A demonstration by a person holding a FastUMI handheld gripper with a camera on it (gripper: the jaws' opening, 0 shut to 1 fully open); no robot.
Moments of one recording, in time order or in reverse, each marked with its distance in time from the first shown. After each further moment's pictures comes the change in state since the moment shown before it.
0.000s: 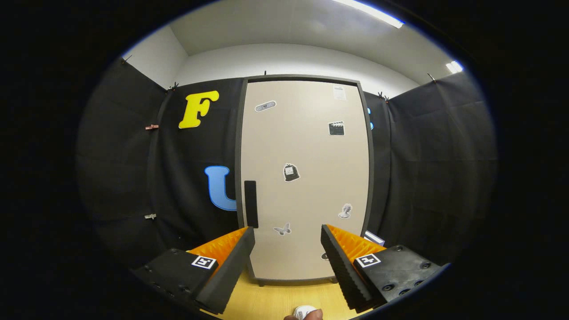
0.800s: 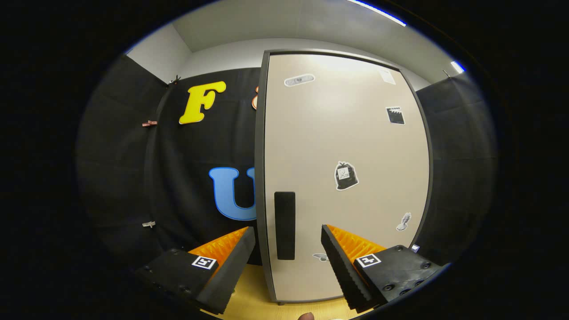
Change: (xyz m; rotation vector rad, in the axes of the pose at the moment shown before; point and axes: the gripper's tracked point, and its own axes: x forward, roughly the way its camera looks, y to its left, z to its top) arm 0.150 0.069 -0.033 -0.006 0.022 0.019
